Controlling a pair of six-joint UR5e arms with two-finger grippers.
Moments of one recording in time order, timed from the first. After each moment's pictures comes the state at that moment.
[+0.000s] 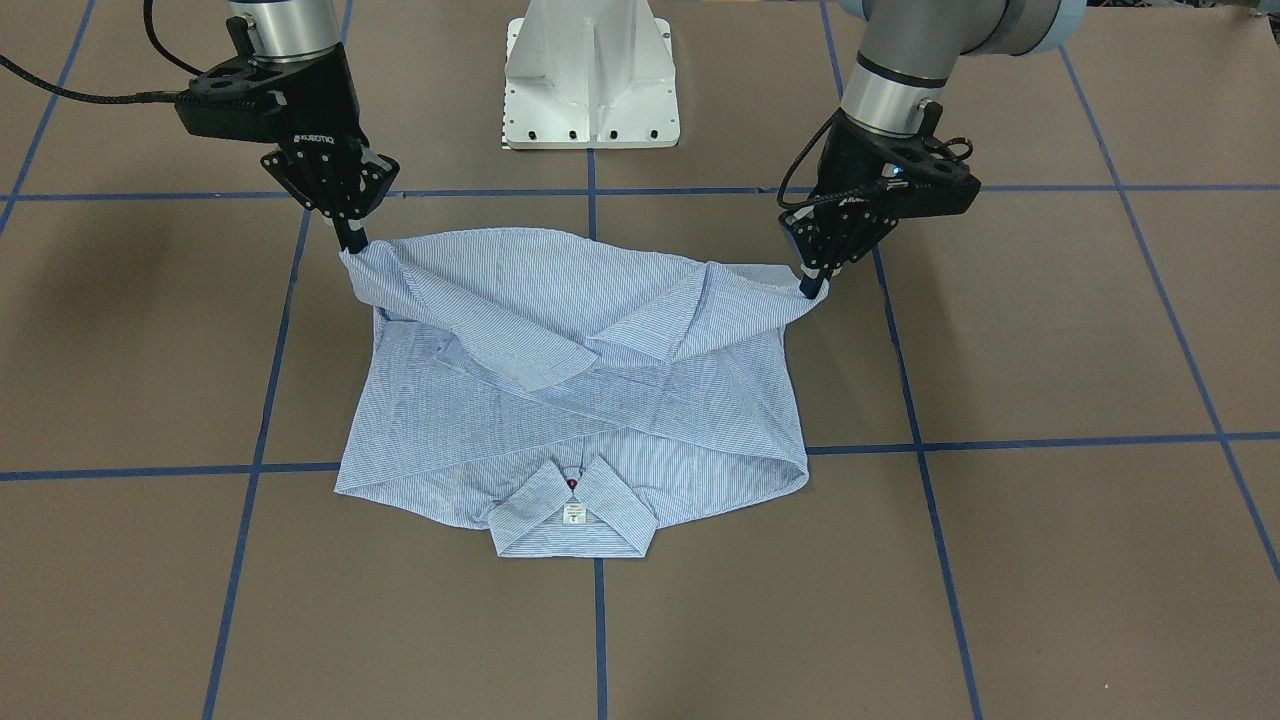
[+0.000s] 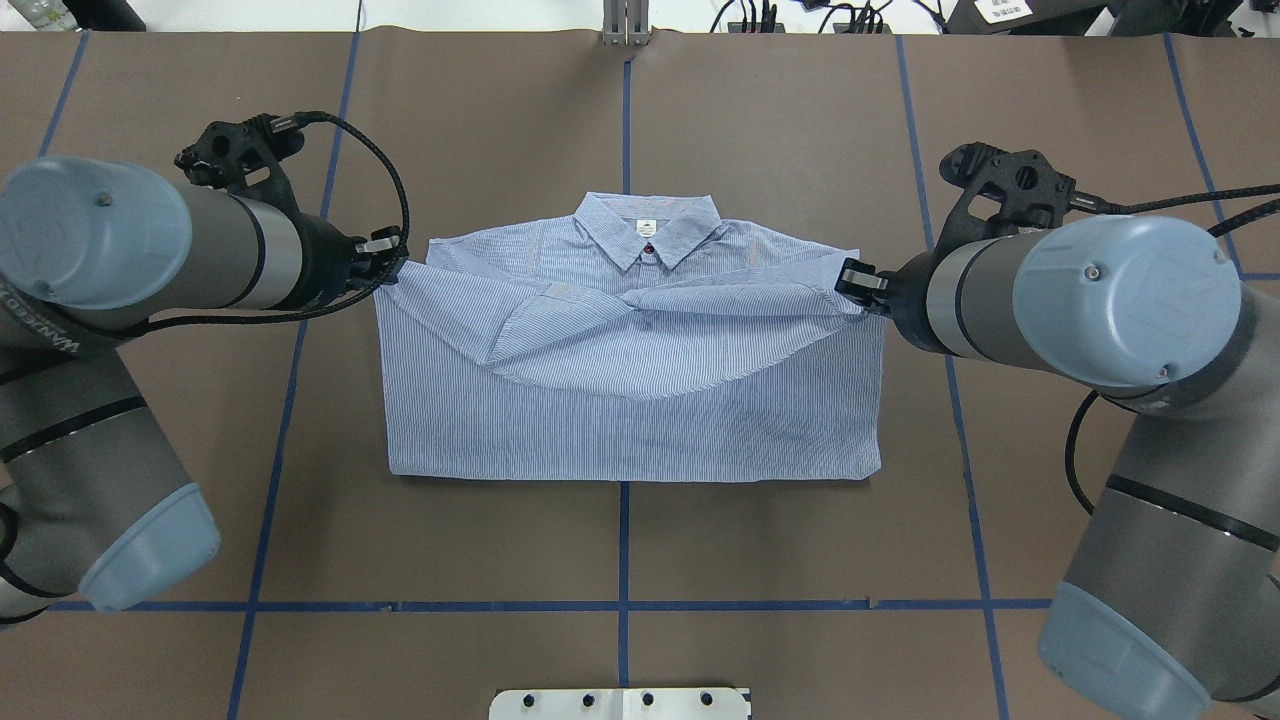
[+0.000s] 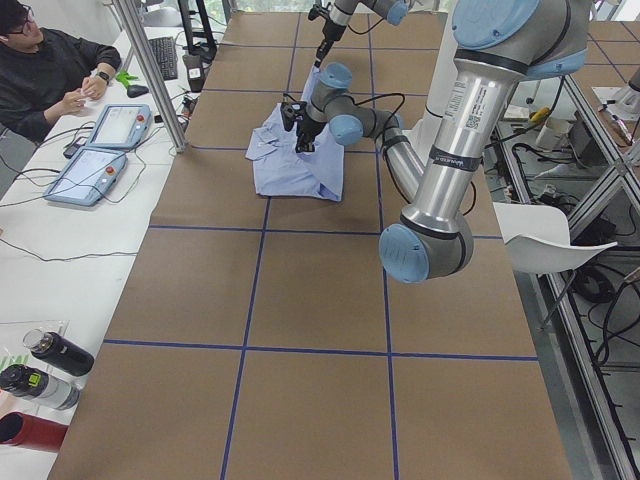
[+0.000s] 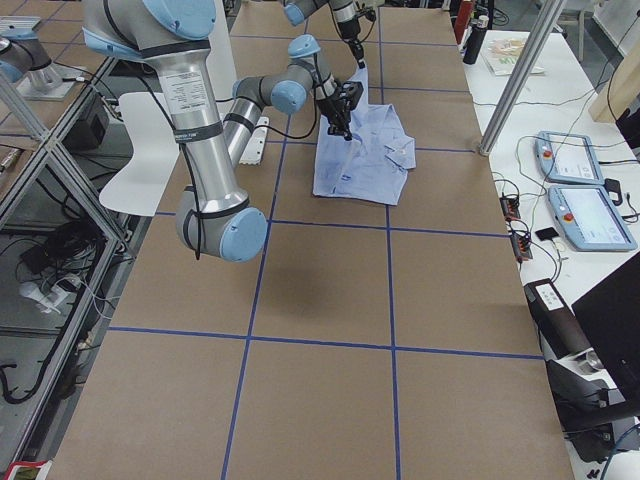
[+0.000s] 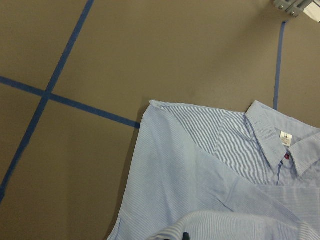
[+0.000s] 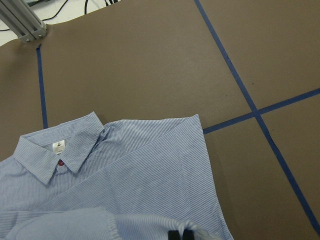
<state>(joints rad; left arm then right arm) -0.67 -1.95 -2.01 -1.75 -1.70 -1.48 0.58 -1.22 2.22 -1.69 1.56 1.52</state>
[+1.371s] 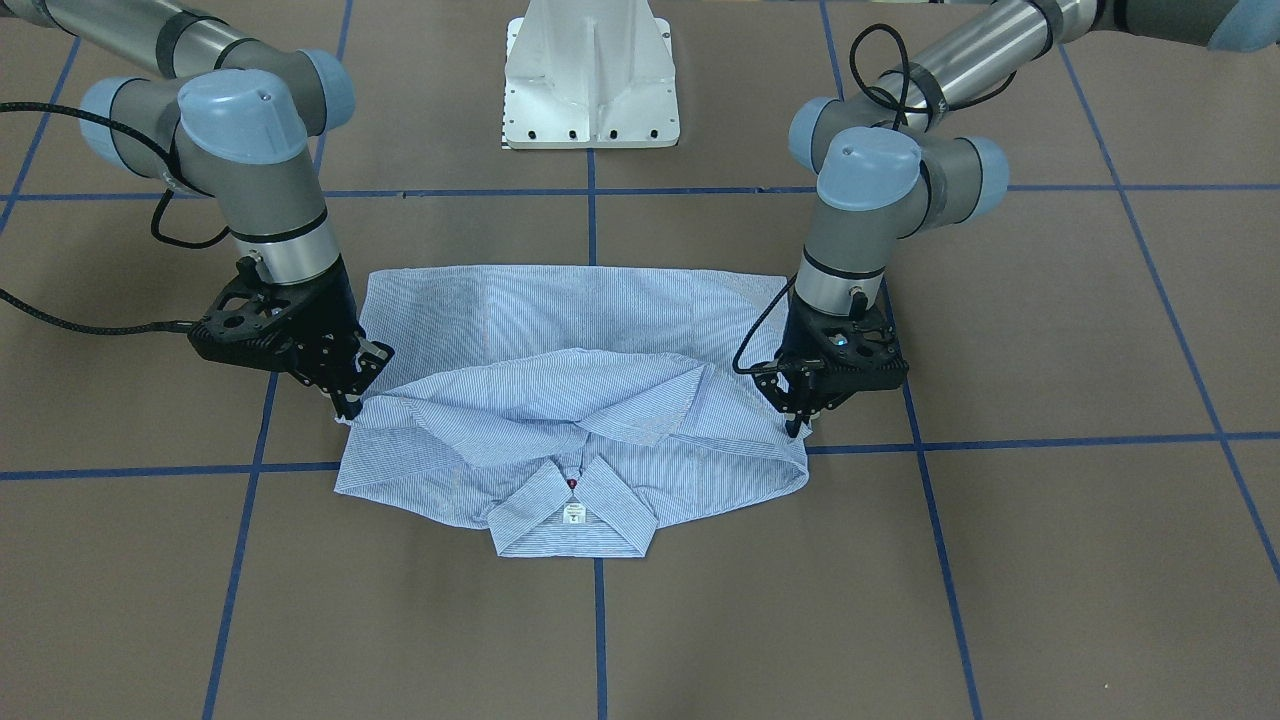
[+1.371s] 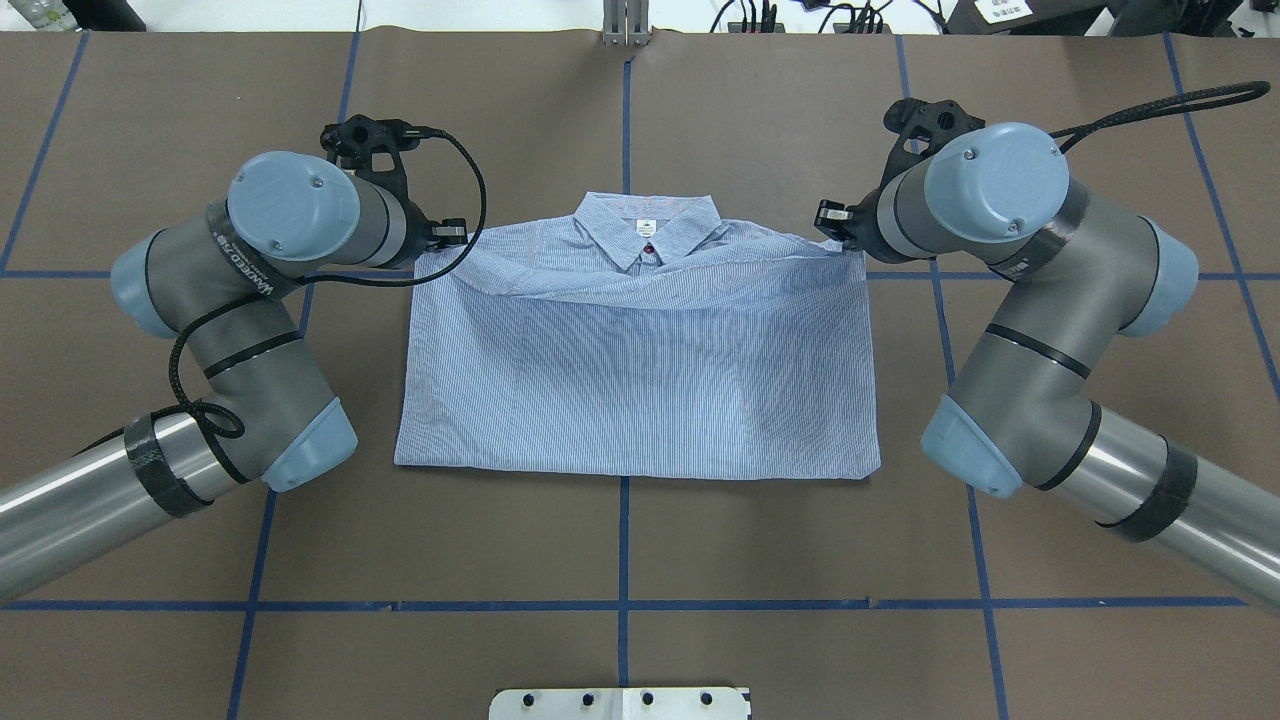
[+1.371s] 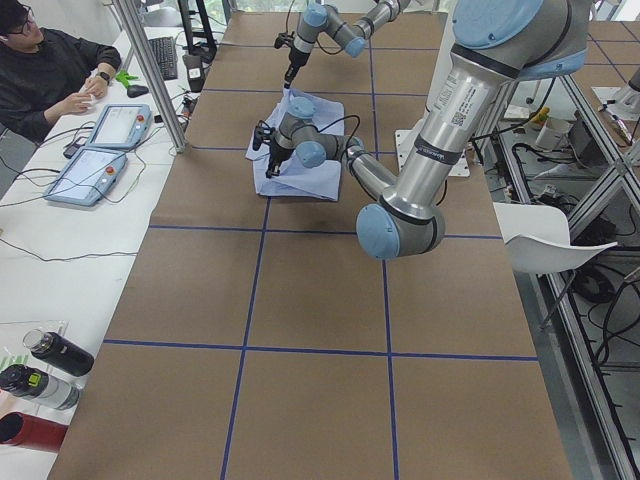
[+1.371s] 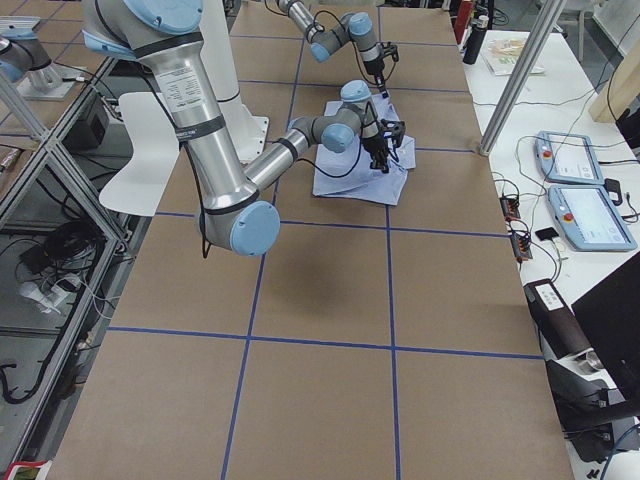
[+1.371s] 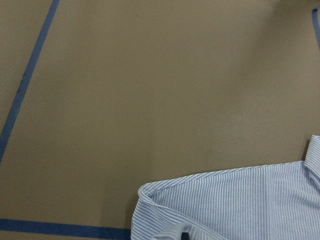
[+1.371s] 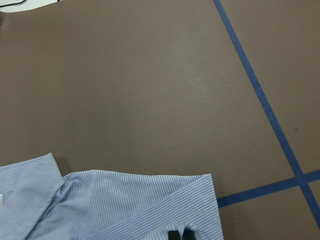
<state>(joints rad) -0.69 -2.11 -1.55 -1.97 -1.66 -1.18 0.73 -1.13 1.74 -1.34 1.70 1.35</state>
